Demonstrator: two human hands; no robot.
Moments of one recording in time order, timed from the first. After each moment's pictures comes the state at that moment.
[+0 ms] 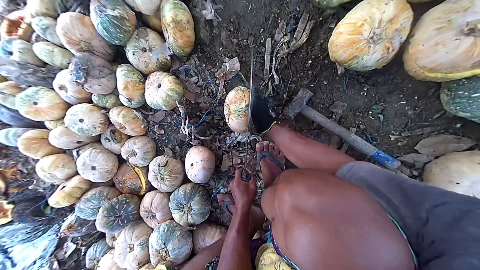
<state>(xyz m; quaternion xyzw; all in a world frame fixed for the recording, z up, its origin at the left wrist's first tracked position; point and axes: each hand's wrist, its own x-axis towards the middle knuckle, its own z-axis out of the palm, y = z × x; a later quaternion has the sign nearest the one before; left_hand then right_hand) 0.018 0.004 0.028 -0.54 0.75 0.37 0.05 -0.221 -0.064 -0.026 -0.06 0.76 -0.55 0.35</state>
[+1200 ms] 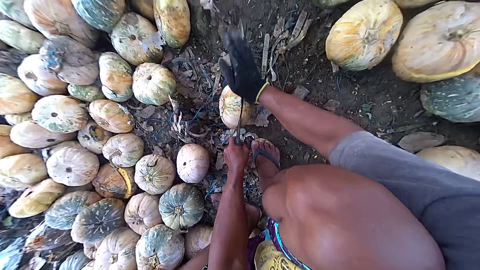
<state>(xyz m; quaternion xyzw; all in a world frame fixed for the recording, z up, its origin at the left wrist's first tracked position) -0.057 -0.059 -0.029 -0.55 0.75 0.33 0.16 -0.293 -0.146 -0.029 -0.47 0.79 -0.39 -0.02</state>
